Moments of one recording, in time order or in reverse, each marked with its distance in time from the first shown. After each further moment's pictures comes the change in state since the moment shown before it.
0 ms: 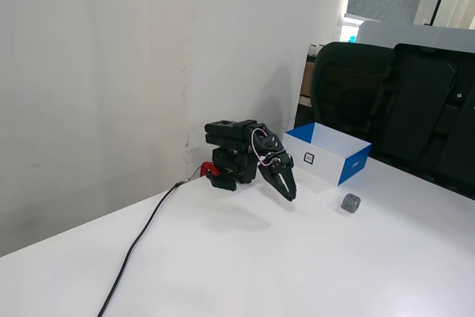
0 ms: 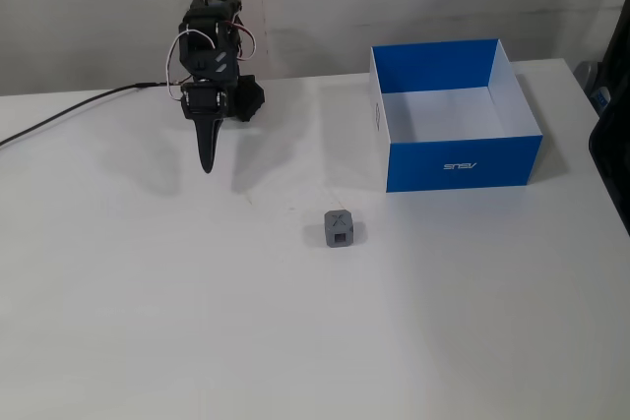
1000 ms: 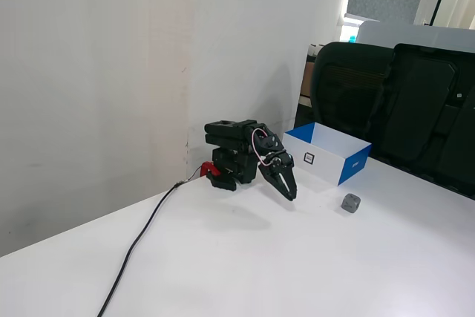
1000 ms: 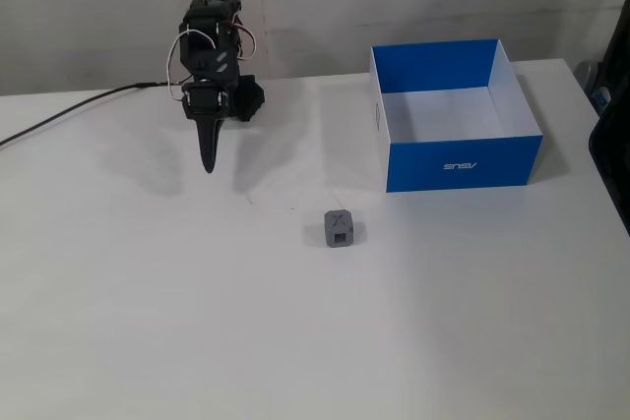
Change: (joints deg) arm 0.6 0.0 0.0 0.0 0.0
